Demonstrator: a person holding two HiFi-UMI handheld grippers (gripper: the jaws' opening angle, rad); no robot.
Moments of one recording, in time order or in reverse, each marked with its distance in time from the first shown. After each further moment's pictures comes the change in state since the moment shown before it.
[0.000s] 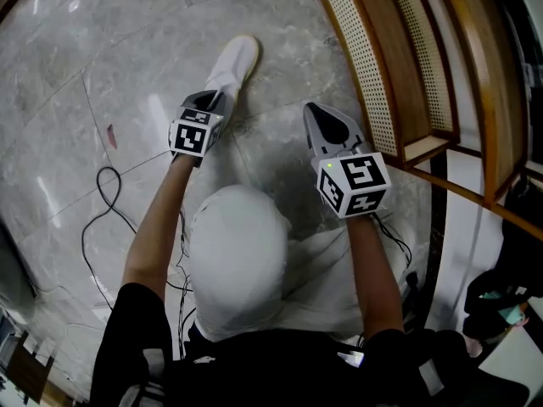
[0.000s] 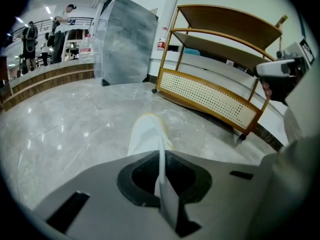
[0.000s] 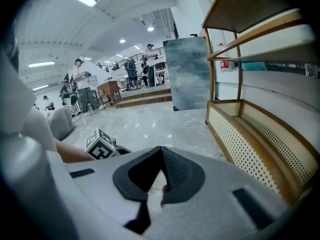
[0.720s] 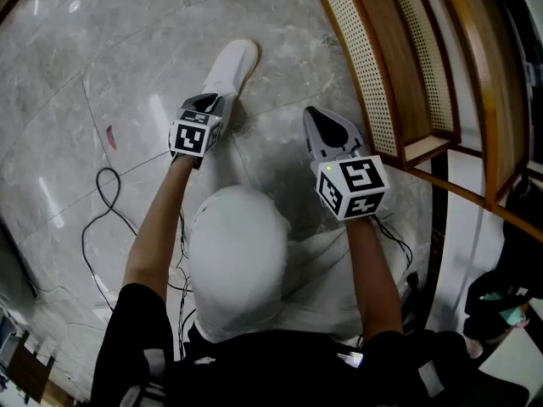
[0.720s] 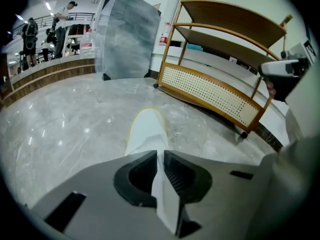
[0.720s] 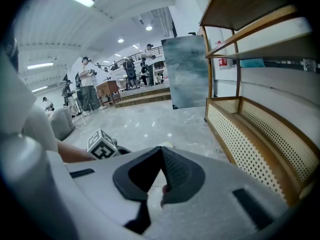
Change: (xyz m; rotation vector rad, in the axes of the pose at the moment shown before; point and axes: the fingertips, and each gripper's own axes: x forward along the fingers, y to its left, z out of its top) left arm 0.013 0.003 -0.017 -0.018 0.029 0.008; right arm -0.001 -0.004 -0.011 0.016 0.013 0.001
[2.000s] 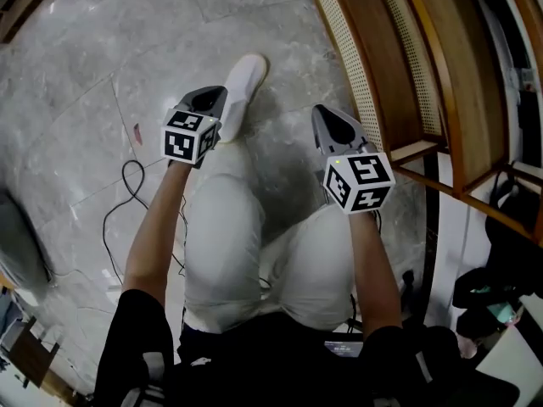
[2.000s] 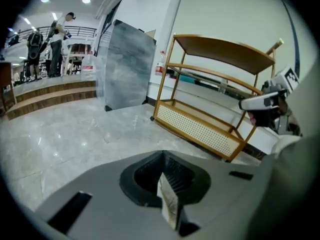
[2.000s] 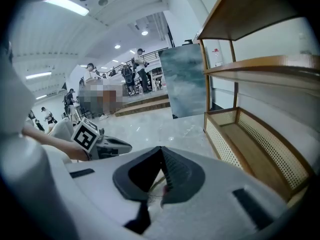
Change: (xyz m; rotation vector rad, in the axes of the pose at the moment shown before) left arm -0.136 -0.023 0.132 0.011 -0.155 -0.030; right arm -0.054 0.002 0.087 0.060 -0.032 0.008
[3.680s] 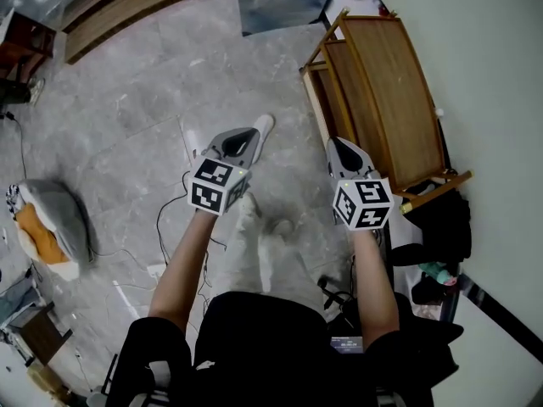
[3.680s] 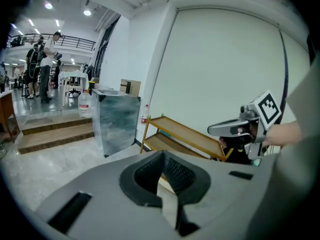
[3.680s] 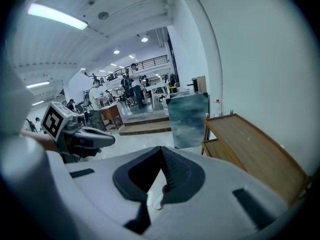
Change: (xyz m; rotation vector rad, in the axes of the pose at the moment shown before) left arm -0.407 -0.157 0.439 -0.002 -0.139 -0.055; right arm -0.301 0.108 0.435 -0.001 -0.031 -0.051
